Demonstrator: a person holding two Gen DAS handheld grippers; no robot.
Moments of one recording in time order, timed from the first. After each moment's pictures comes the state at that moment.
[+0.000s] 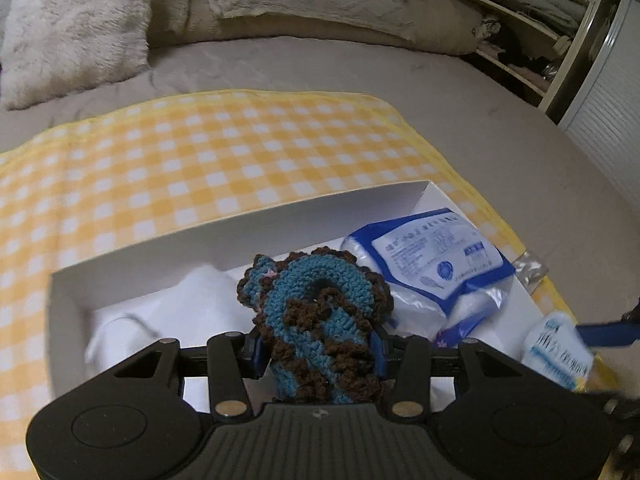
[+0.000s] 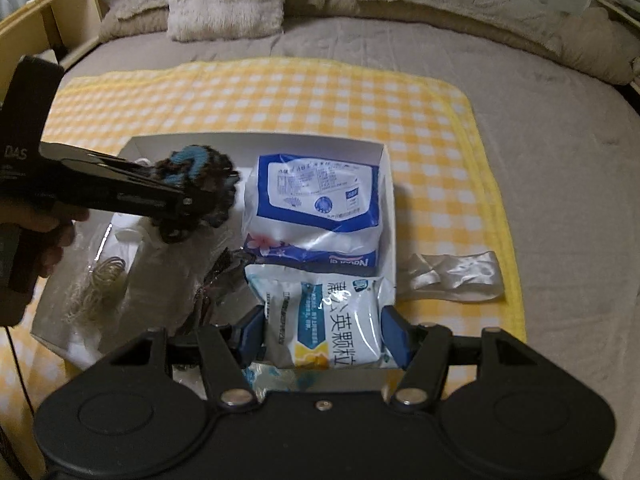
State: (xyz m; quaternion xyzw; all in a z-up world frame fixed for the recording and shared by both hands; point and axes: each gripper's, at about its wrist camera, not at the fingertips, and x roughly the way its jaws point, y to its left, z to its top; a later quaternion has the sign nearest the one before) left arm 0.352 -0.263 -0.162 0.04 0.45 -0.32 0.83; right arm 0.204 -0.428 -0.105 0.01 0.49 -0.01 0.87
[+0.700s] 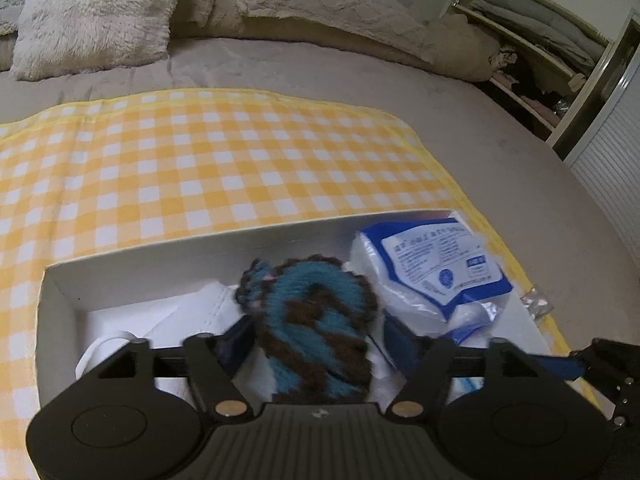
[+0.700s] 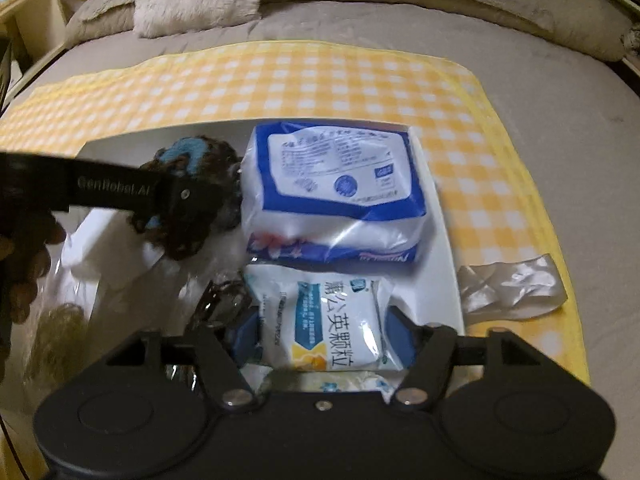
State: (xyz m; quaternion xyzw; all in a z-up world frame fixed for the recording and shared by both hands) left arm 0.370 -0.250 -0.167 -0.01 0.45 -0.31 0.84; right arm 0.249 -0.405 -0.156 0.03 0.49 -0.05 0.87
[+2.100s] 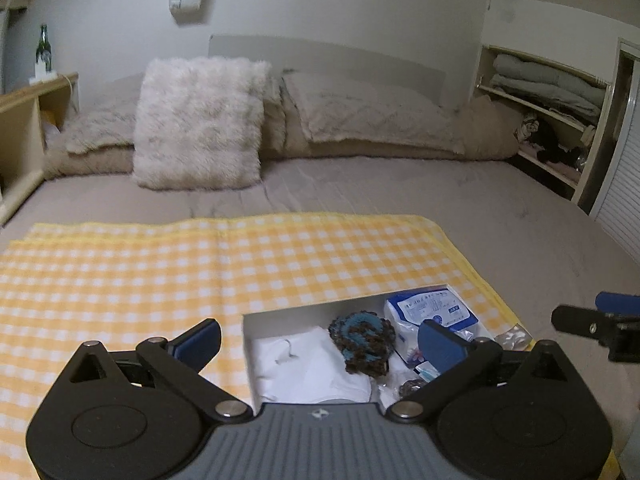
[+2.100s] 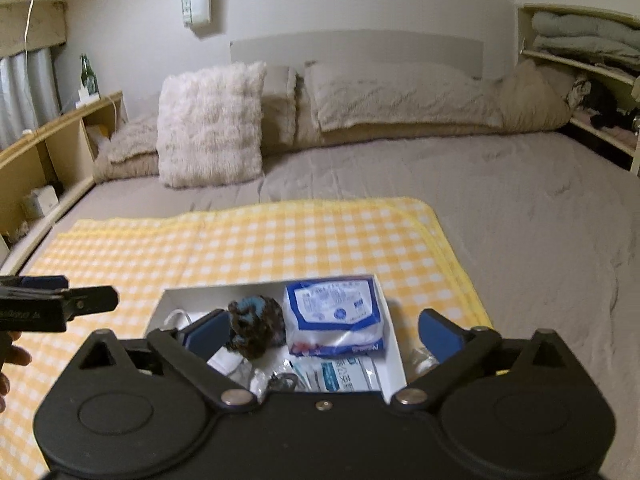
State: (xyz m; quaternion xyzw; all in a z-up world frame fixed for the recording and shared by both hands) left arm 0.235 -0.152 -0.012 0.02 0.32 -0.21 0.92; right arm 0.148 -0.402 -0.016 0.08 0.30 -0.07 0.95
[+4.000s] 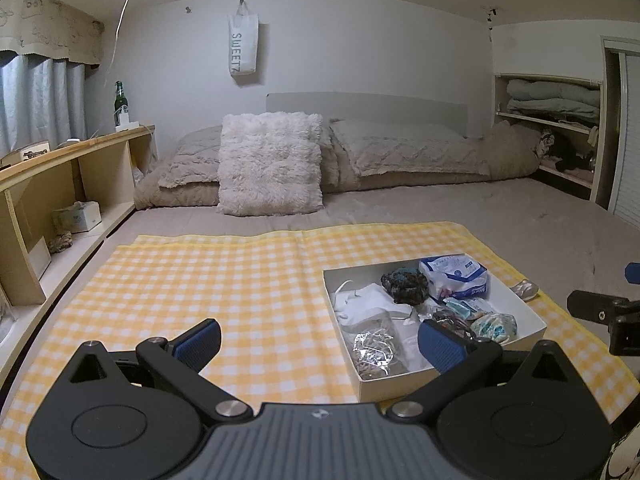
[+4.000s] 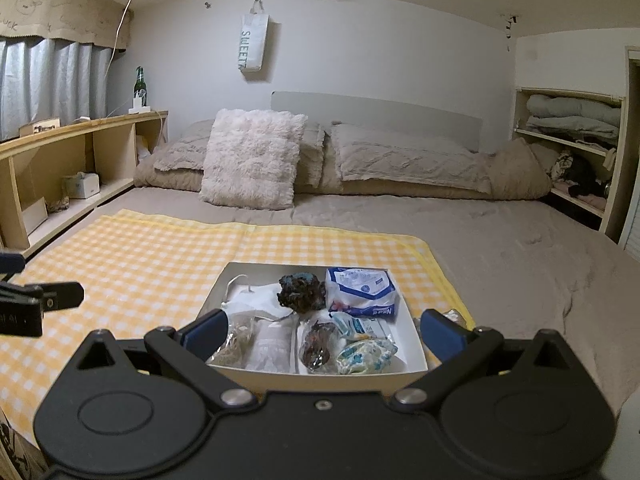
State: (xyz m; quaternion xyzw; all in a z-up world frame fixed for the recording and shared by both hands) left arm 0.030 -0.060 -0.012 0.06 0.23 -0.14 0.96; right arm -0.032 -0.284 -0.011 0.00 0.22 -0.08 0.97
